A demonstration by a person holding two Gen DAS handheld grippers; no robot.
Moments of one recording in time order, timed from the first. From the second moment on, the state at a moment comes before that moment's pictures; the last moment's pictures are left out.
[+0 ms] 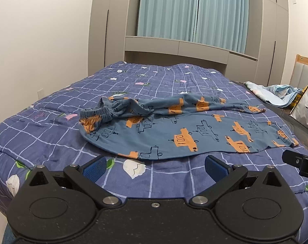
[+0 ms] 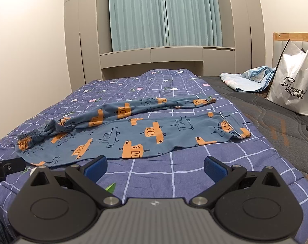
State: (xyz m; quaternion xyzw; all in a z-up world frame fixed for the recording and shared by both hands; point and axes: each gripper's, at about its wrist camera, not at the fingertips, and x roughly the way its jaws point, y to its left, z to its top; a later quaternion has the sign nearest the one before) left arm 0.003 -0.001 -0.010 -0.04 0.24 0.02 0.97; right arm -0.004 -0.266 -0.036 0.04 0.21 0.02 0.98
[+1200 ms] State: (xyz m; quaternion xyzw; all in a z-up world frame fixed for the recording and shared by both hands) left arm 0.050 0.008 -0.002 -0.04 0.28 0.04 0.96; right arm 0.035 -0.256 -0.020 0.00 0.24 0.07 0.97
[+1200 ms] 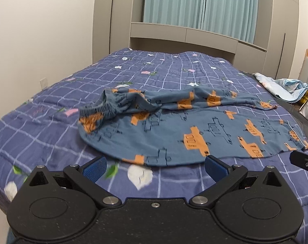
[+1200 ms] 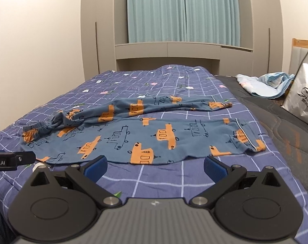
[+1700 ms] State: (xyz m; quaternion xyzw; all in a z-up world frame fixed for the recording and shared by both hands) left arm 0.182 0.071 0.036 0.01 0.28 0.06 0.96; right arm 0.183 -0.268 0.026 -0.04 0.27 0.15 0.95
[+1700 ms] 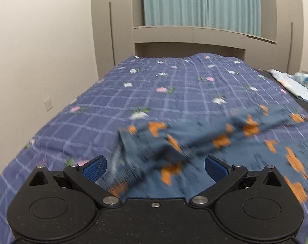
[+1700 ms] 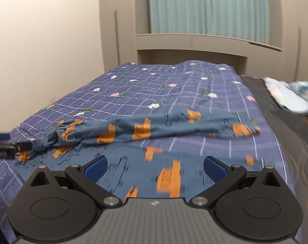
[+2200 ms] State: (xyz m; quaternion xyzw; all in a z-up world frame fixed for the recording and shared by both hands) left arm 0.376 0.167 0.015 0.04 0.34 -0.06 0.94; right arm 0.444 -0.217 0.016 -0.13 0.35 0.34 0.86
